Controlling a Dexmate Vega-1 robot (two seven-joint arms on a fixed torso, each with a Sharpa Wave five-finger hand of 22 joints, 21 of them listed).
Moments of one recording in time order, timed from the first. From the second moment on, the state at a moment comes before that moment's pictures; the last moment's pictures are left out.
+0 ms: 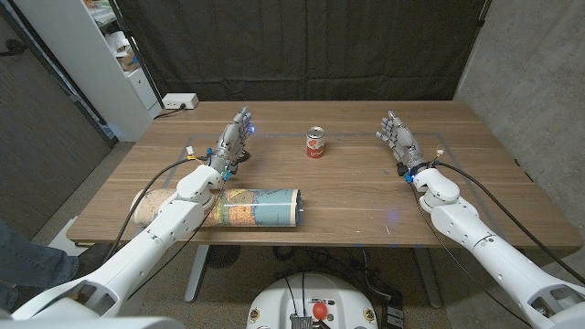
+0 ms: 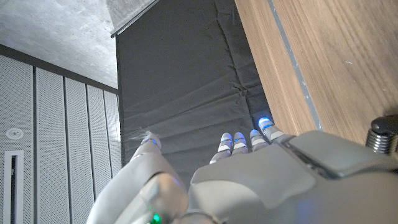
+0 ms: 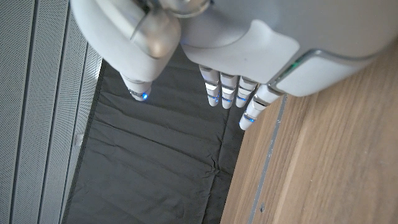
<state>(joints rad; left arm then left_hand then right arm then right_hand) 0.89 0.56 0.38 -1.43 -0.63 -0.26 -0.02 0.24 -0.06 0.32 0.04 0.20 -0.06 0.10 0.20 0.17 -0.14 0.08 0.22 0.20 -0.17 0.09 0.19 0.18 -0.17 0.03 0.43 0.17 -0.91 -0.55 -0.34 -1.38 0.66 0.29 0.00 0.29 -0.04 0.21 0.01 0.25 0.12 0.08 0.22 0.18 0.06 0.09 0.22 0.19 -0.02 0.03 0.20 0.31 0.12 -0.04 0.45 0.16</state>
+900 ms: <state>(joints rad) 0.96 0.61 0.35 -1.55 -0.60 -0.26 0.05 0.25 -0.05 0.33 0.03 0.20 -0.03 0.10 0.20 0.17 -0.12 0.08 0.22 0.20 -0.16 0.09 0.20 0.18 -0.17 0.04 0.42 0.17 -0.88 -0.53 -0.35 -1.33 0.67 0.30 0.03 0.29 -0.04 0.21 0.01 0.25 0.12 0.08 0.22 0.19 0.08 0.09 0.22 0.19 0.00 0.02 0.20 0.30 0.14 -0.04 0.44 0.16</state>
